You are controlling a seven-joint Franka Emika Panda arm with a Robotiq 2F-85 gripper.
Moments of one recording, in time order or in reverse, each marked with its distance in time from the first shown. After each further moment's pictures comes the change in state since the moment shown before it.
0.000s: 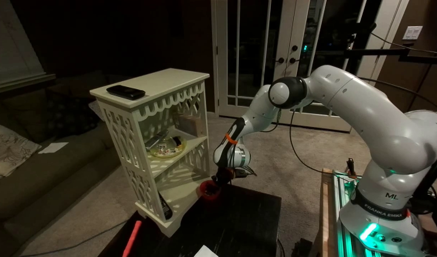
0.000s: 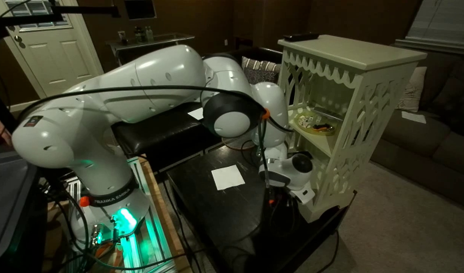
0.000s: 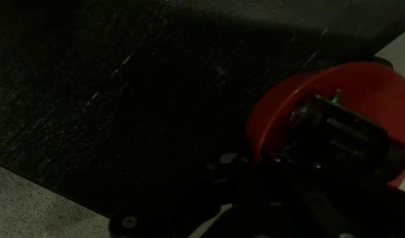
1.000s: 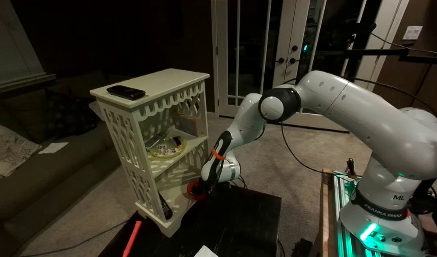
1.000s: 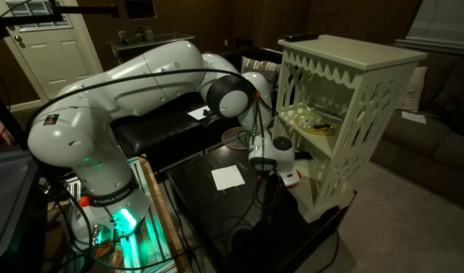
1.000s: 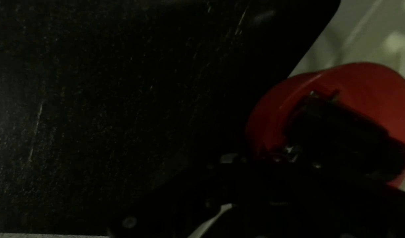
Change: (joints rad) arm 0.287 0.017 -0.114 0.043 0.114 0.203 0.503
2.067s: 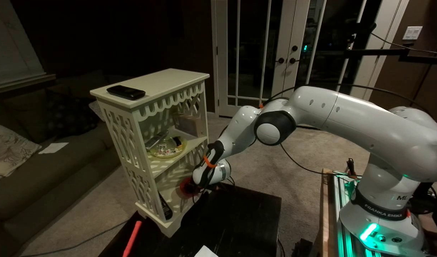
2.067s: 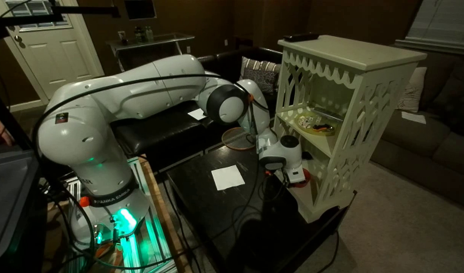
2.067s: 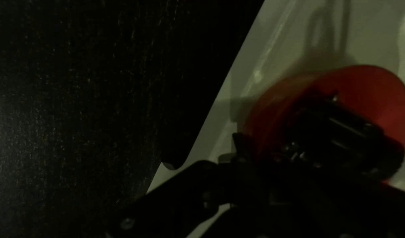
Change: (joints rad) arm 0.150 0.148 -0.157 0.296 0.041 -0.130 0.252
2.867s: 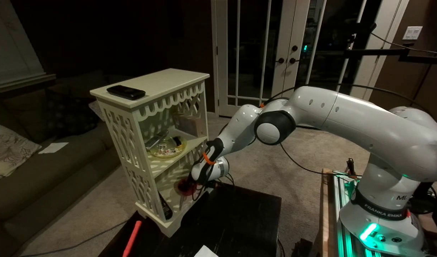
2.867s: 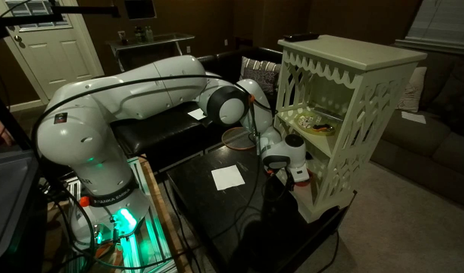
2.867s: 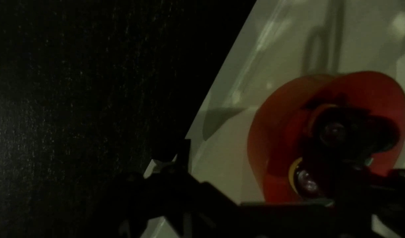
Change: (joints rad) arm -0.017 0.003 0.003 0.041 -0.005 -0.063 -0.049
